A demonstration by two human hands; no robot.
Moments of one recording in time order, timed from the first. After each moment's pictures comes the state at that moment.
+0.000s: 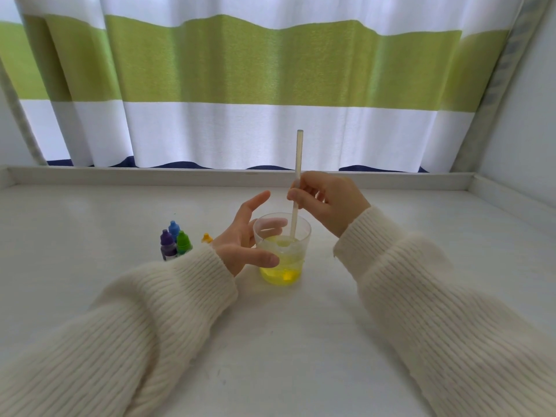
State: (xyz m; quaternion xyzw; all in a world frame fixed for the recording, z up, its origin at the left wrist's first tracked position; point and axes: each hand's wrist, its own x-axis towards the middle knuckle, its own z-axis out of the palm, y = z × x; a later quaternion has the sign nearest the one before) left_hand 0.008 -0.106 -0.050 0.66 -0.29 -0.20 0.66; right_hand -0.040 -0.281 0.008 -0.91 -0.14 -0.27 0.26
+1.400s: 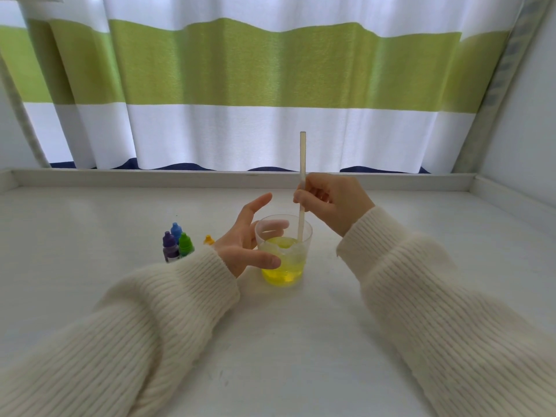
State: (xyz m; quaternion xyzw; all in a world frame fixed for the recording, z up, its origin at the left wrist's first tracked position) left_hand 0.005 -0.106 -0.049 0.65 -0.30 -0.20 0.67; right_hand -0.044 -0.283 0.011 -0.91 -0.12 -0.27 0.28
